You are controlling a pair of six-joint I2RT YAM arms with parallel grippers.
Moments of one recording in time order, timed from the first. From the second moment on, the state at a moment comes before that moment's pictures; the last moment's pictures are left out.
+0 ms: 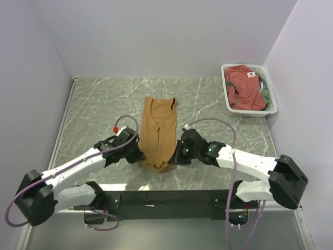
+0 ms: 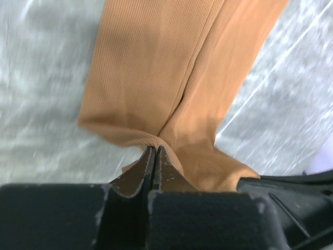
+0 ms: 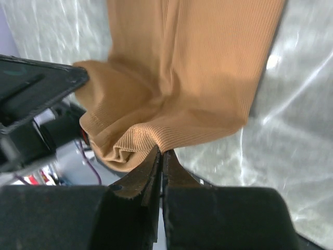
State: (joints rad) left arm -0.74 1.07 0.65 -0.53 -0.05 -1.22; right arm 0.89 1.24 0.67 -0.27 -0.15 1.05
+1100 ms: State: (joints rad) left arm -0.37 1.77 1.16 -0.30 0.12 -1.00; right arm 0.52 1.85 1.24 -0.26 -0.28 0.81
